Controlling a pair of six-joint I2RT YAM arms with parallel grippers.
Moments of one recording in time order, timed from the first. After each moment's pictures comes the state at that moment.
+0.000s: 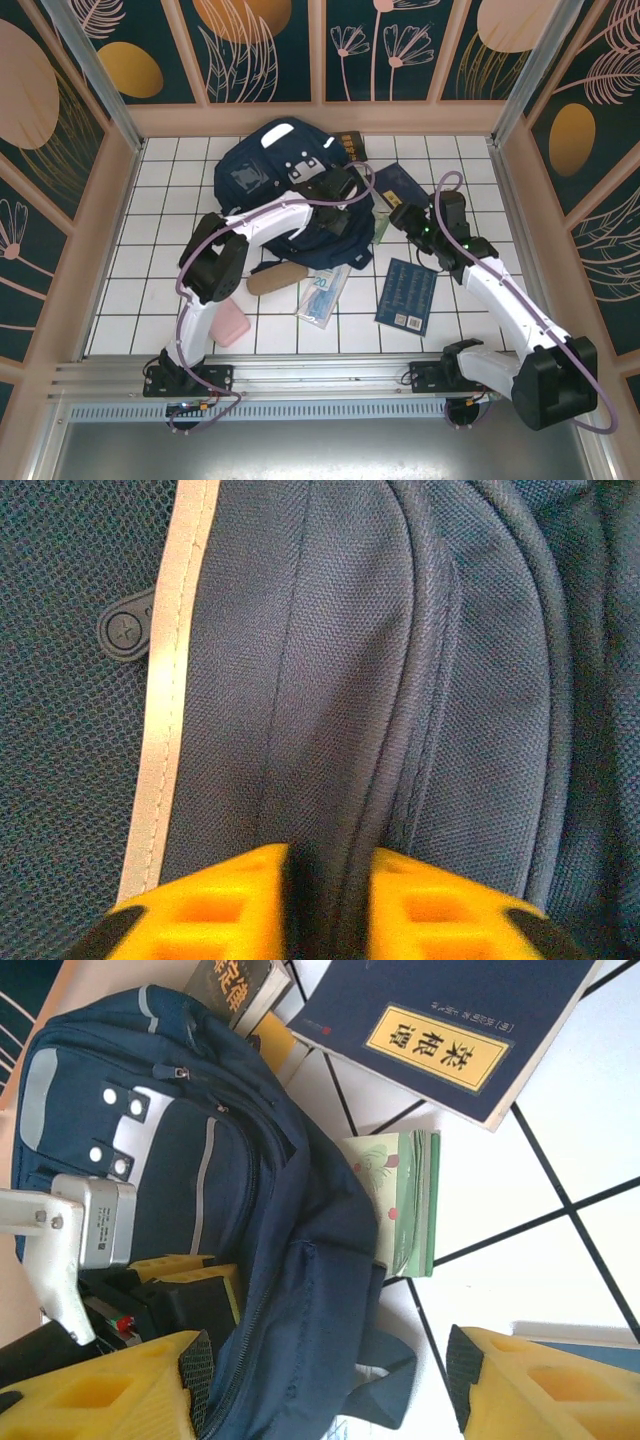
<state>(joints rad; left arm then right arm) -0.74 2.15 1.71 -0.62 -0.14 -0.17 0.31 1.09 0.77 -0.36 -0.09 0.88</state>
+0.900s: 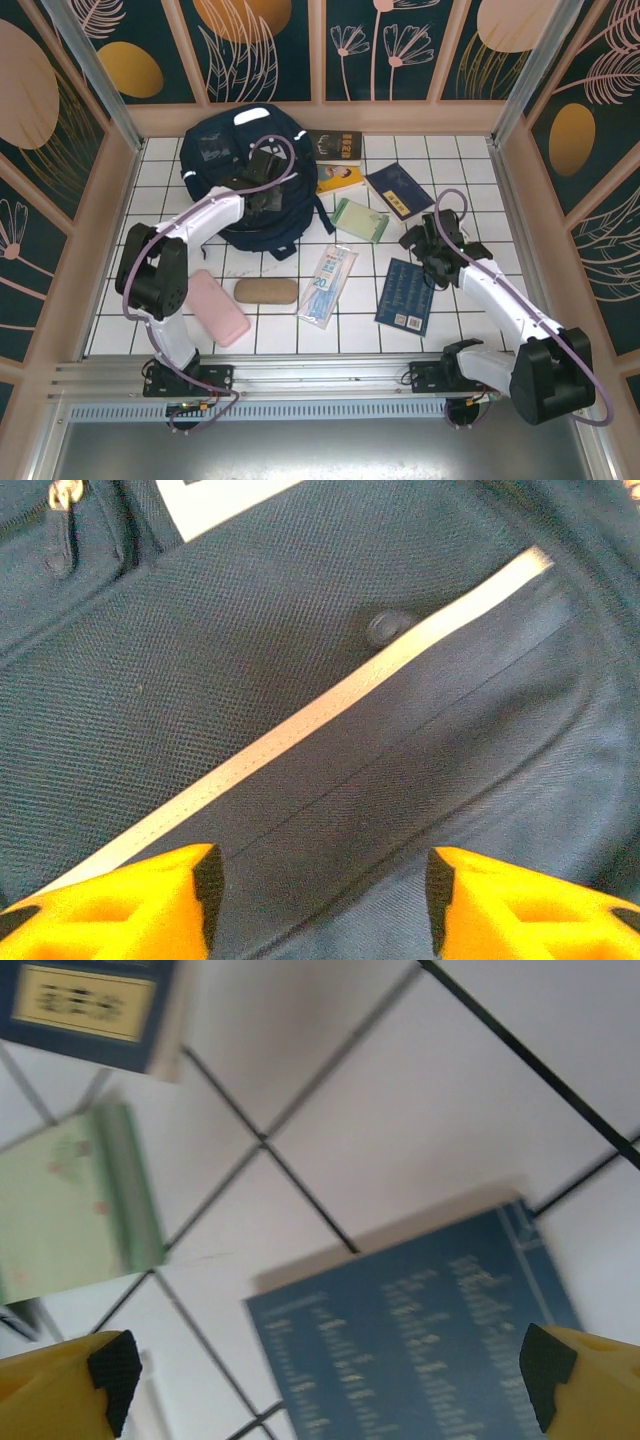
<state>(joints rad) -0.48 1.81 1.38 -0.50 -0.28 -0.29 0.29 1.12 0.68 -0.61 0.12 1.05</state>
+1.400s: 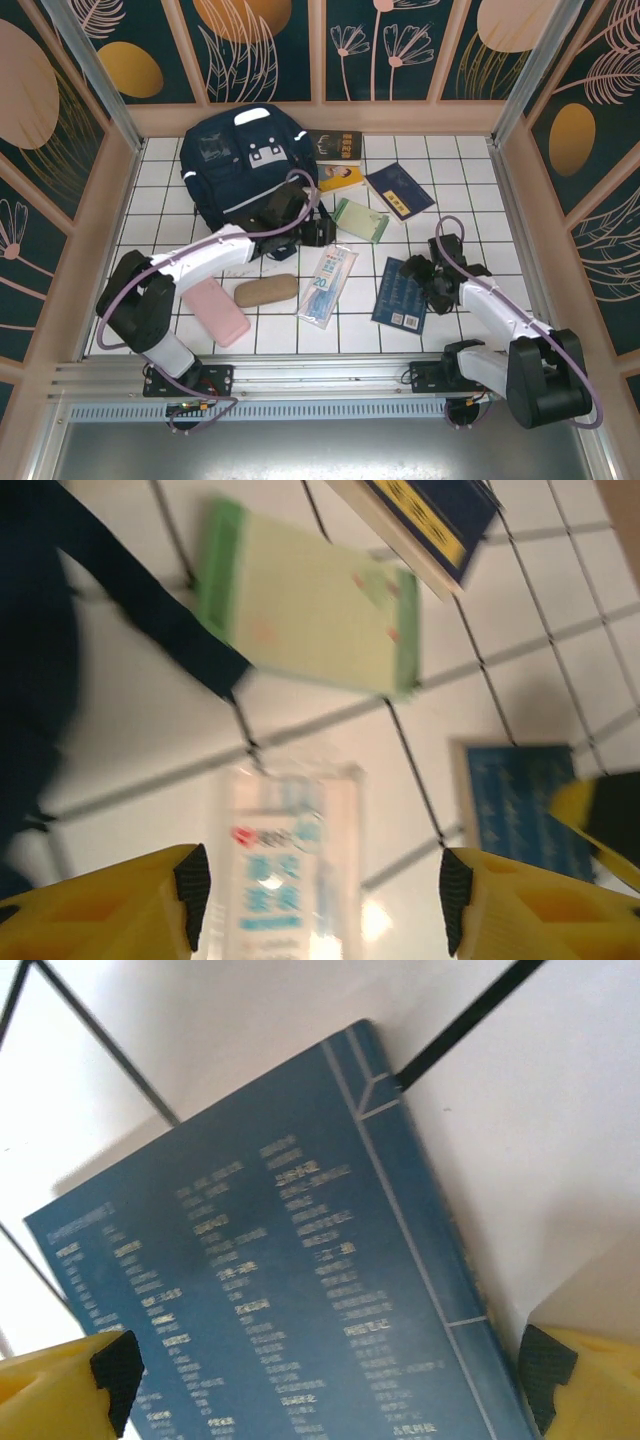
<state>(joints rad) -0.72 1.63 1.08 -0.21 0.21 -0.58 0.22 1.09 0.47 -0.51 -0.12 0.98</state>
